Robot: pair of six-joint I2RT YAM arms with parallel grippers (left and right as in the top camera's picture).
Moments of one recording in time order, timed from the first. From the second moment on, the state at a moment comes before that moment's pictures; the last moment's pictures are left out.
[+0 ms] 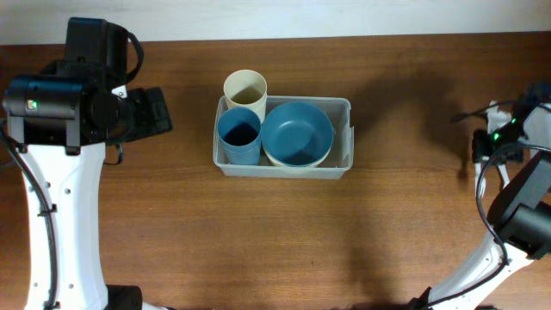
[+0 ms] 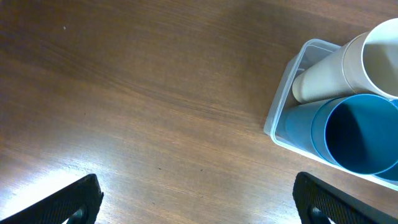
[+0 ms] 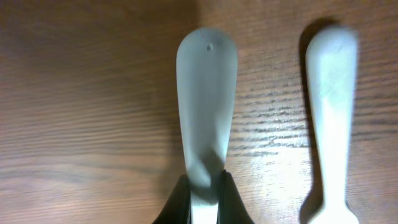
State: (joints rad) left arm -0.10 1.65 2.19 -1.69 -0.22 -0.34; right arm -0.54 2.16 1.72 -1.07 -0.06 -0.34
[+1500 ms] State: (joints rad) left arm -0.10 1.65 2.19 -1.69 -0.22 -0.34; right arm 0.22 2.16 2.16 -1.43 -0.18 0.23
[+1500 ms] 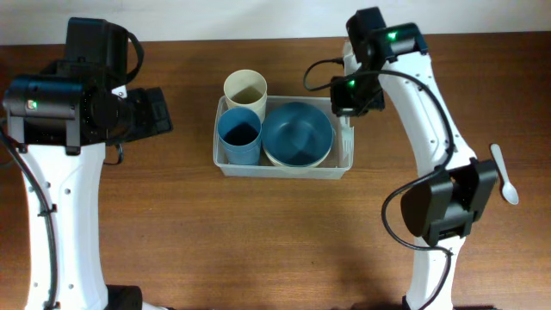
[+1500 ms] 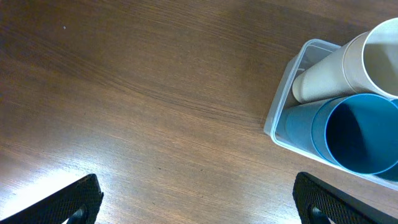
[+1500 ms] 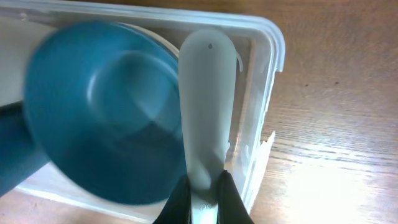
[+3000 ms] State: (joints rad) left arm -0.10 1.65 2.19 -1.69 -0.22 -0.34; right arm -0.08 2.17 2.28 -1.53 -0.13 0.20
